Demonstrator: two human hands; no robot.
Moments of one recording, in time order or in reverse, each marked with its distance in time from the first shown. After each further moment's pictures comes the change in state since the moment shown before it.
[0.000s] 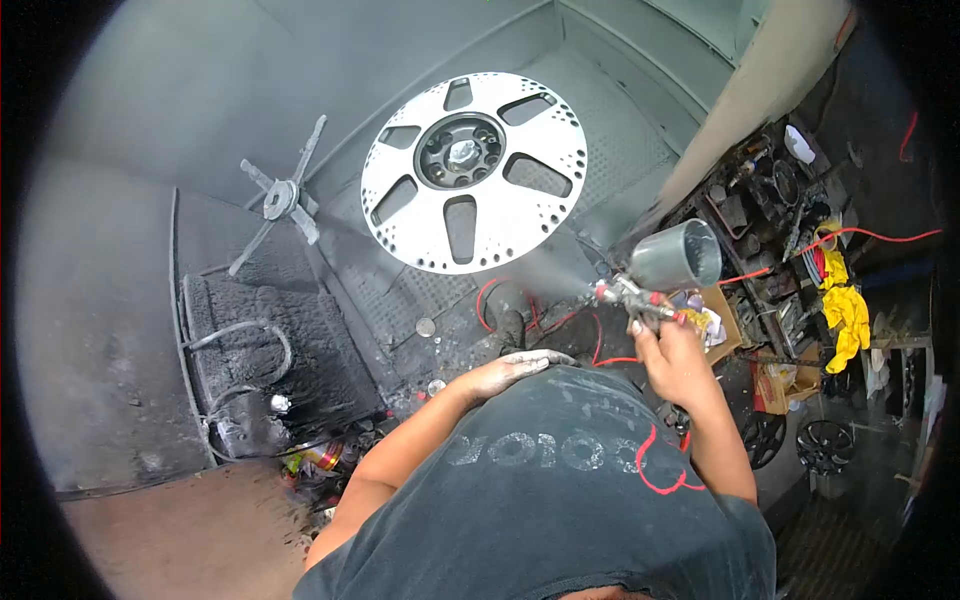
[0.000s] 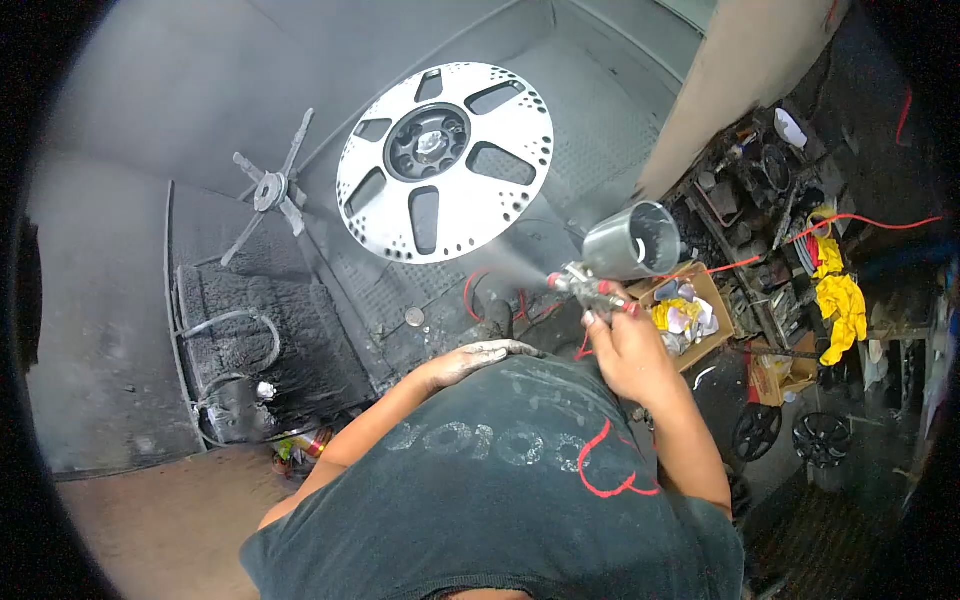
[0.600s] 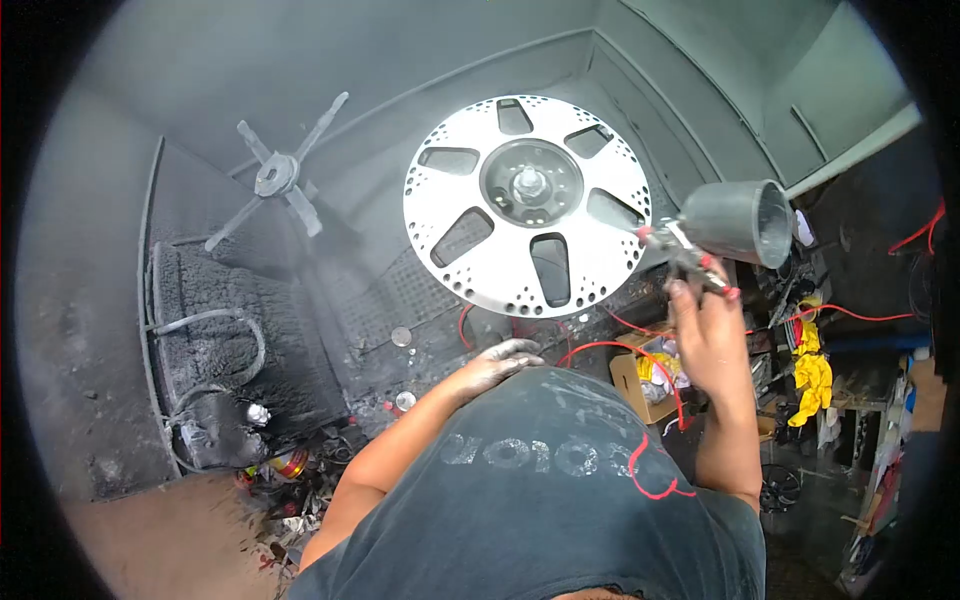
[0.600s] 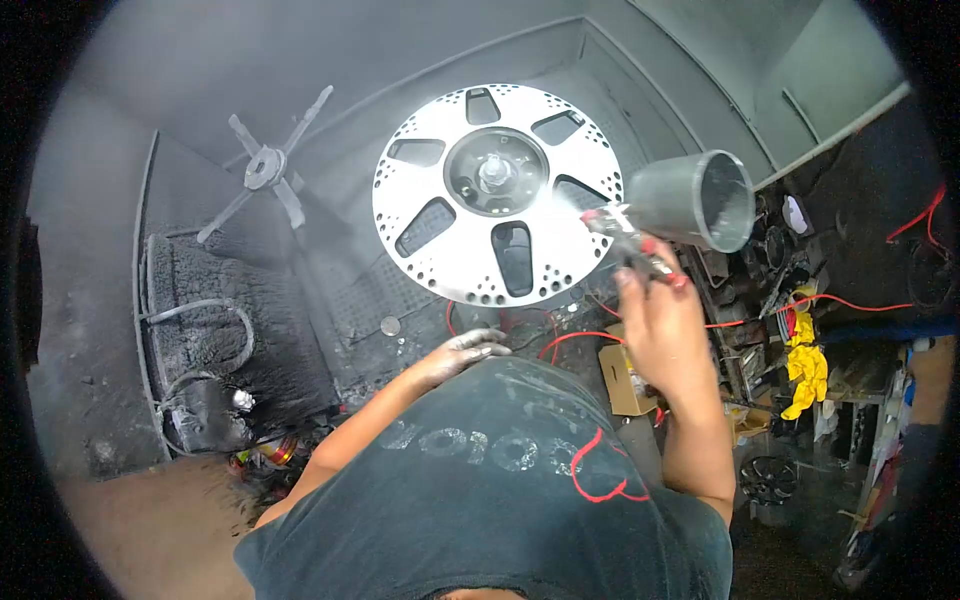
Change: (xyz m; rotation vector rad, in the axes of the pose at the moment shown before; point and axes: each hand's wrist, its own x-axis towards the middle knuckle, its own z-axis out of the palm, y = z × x) left_hand -0.028 -0.051 -0.121 -0.374 0.188 0.093; right_hand 0.110 -0.124 0.020 -0.293 0.211 -0.295
